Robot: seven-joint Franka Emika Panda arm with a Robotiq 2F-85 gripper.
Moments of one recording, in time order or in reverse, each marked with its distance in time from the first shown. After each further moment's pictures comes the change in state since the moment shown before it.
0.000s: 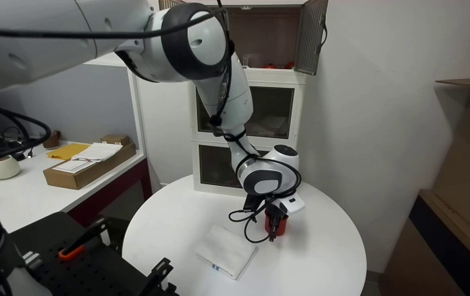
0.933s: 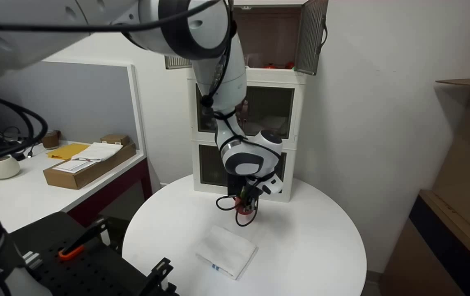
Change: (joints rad) arm -0.100 -0.147 0.247 -0.148 -0.005 0.007 -0.327
